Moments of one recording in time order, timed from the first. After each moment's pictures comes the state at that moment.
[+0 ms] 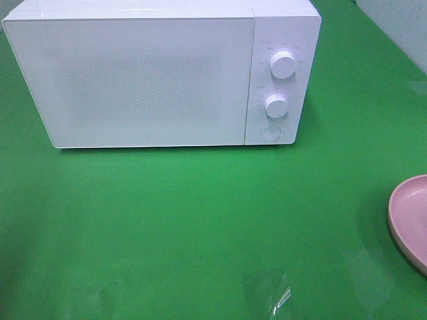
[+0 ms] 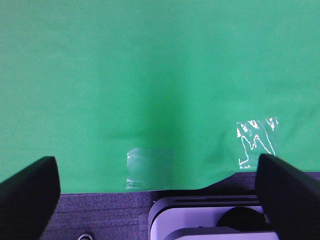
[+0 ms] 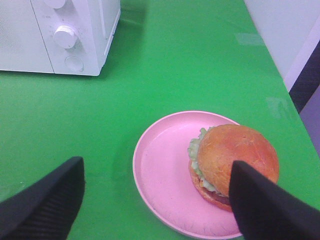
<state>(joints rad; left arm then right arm) -0.01 0.78 -0.68 -0.09 1.10 0.00 0.08 0.00 -0.49 -0.10 0.97 0.04</state>
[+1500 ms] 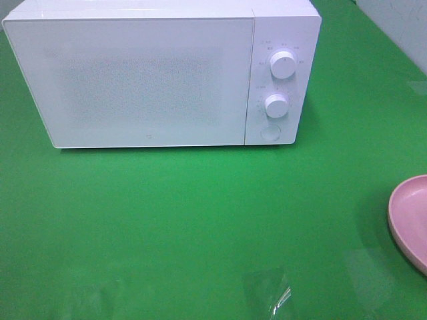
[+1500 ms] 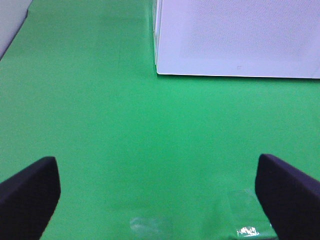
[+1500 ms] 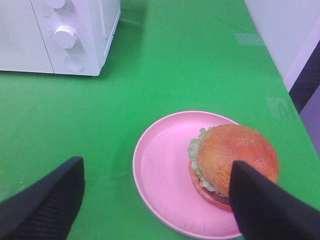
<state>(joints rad) -0.01 0.00 -0.52 -0.08 1.08 0.00 0.08 0.00 -0.49 -0.10 0.97 0.04</state>
